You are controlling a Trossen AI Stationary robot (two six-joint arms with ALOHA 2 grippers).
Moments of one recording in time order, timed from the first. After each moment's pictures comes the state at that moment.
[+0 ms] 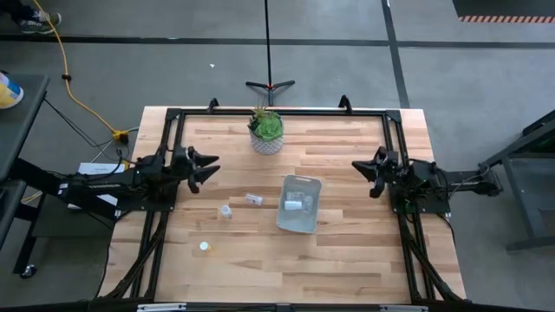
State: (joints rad) left arm 0.10 0.06 0.02 0.09 -0.17 -0.44; right arm 0.07 0.01 0.05 0.02 0.39 0.39
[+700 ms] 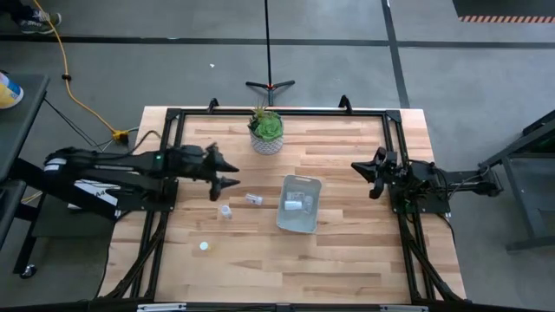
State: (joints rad) left arm 0.10 0.84 0.47 -0.11 0.04 -0.21; right arm 0.07 0.01 0.05 -0.01 0.37 0.39
